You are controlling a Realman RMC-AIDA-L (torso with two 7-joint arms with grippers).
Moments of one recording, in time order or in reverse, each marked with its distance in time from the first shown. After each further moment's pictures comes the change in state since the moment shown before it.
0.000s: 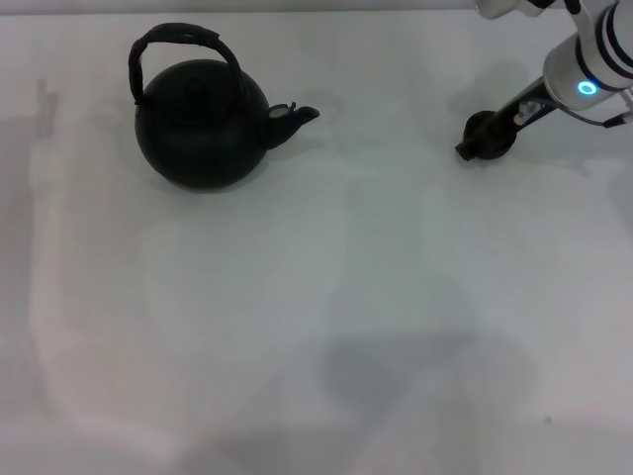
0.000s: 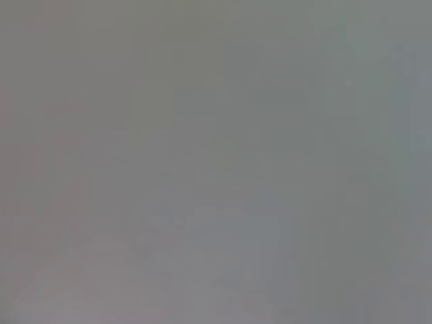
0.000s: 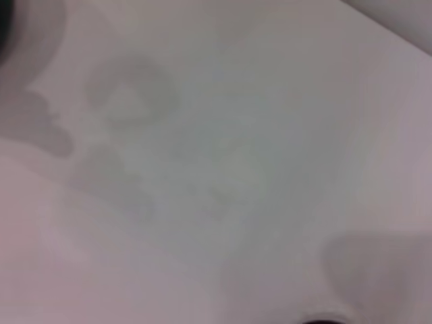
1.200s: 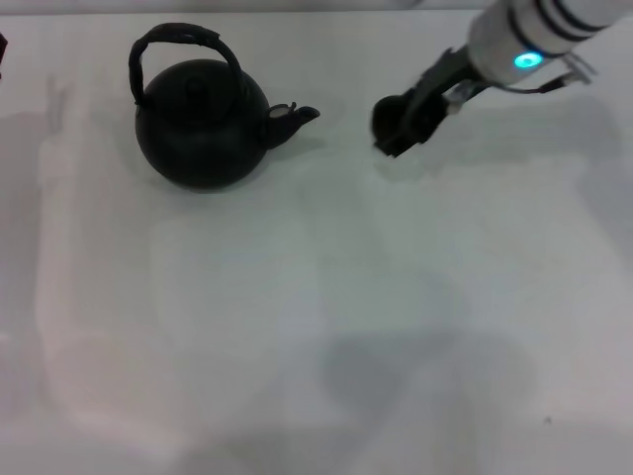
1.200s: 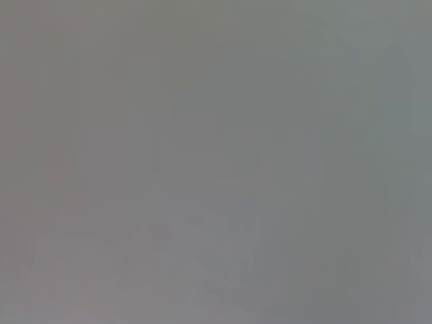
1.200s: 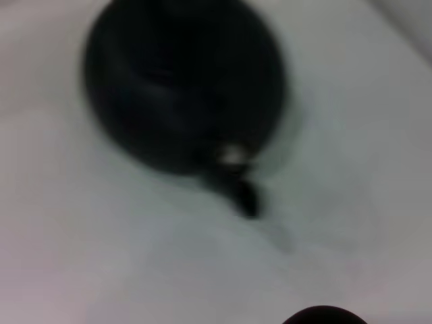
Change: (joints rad) left arm -0.011 0.000 0.001 0.006 0.014 0.004 -0.001; right arm 0.019 0.013 -0.275 -0.304 0.192 0.206 -0.089
